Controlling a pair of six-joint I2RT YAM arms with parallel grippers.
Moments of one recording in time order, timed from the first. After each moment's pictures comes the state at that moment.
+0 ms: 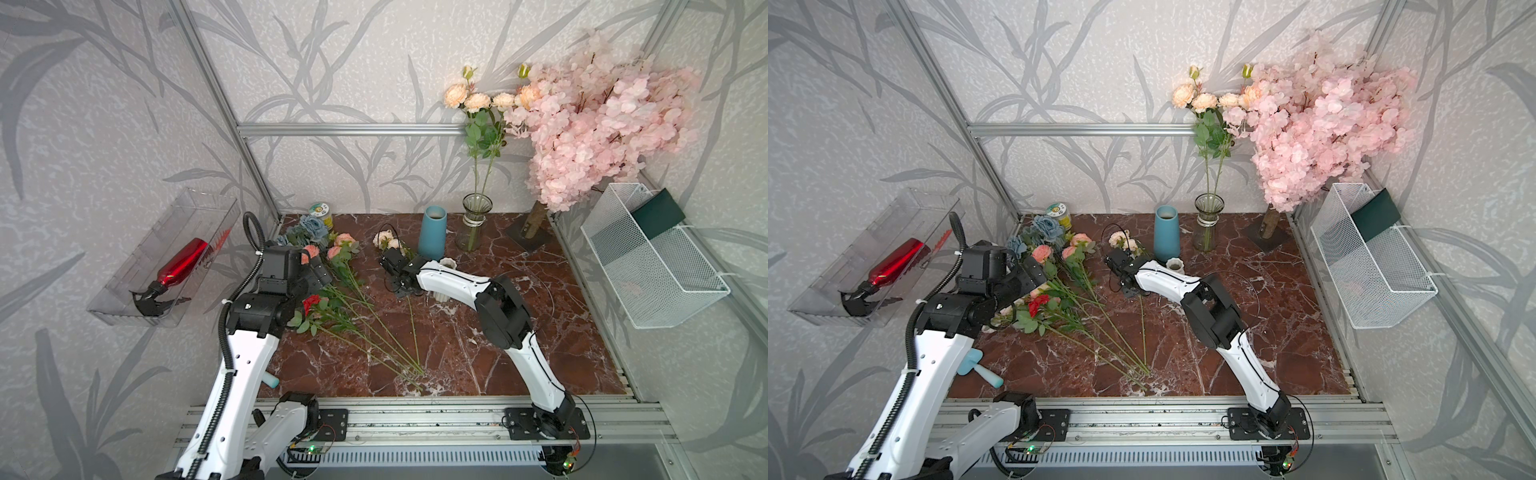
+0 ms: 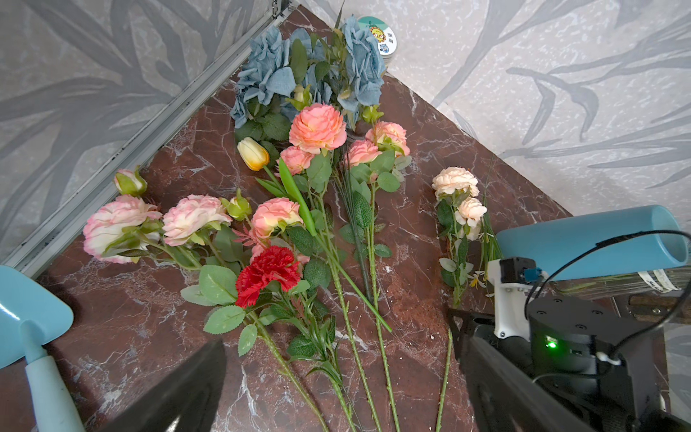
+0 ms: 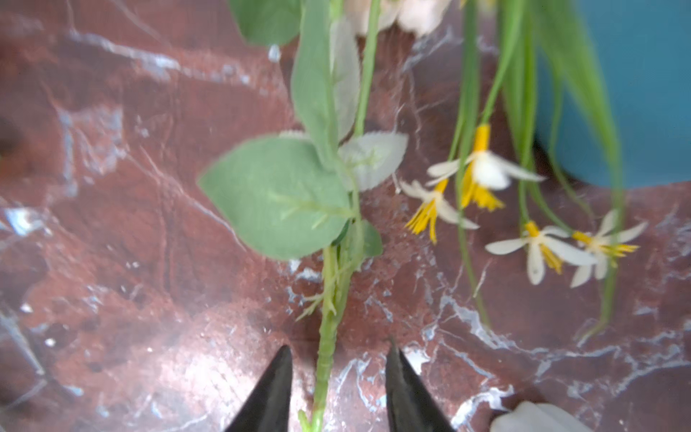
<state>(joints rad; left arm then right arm) -0.10 0.96 1.17 -0.95 -0.17 -0.64 0.82 2.33 1.88 -0.76 0.30 0.44</state>
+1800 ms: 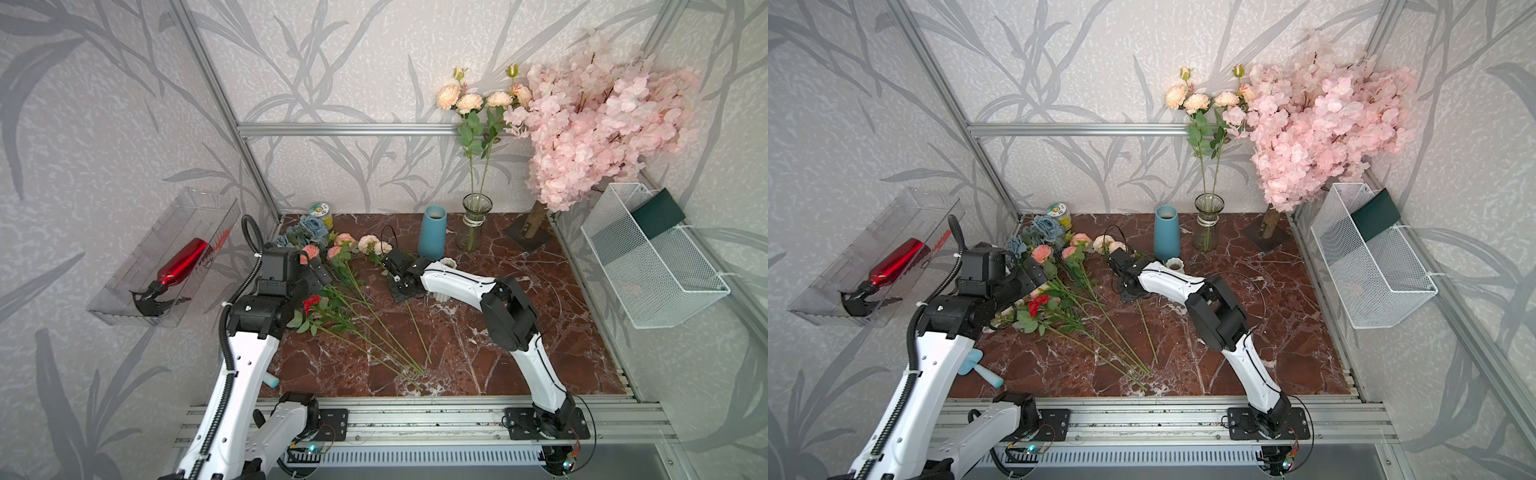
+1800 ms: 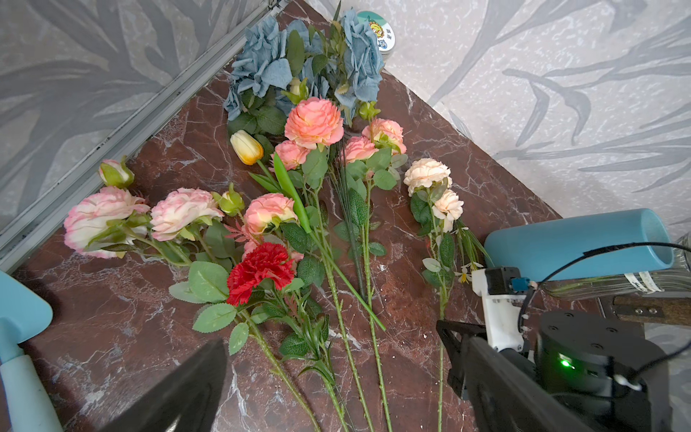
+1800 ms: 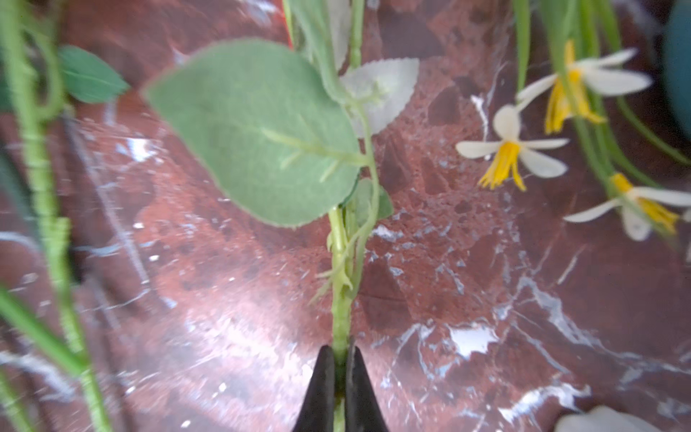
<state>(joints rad) -0.08 0.95 1.14 -0.93 -0.14 -0.67 0.82 2.24 1.81 -0.71 0.13 0.38</state>
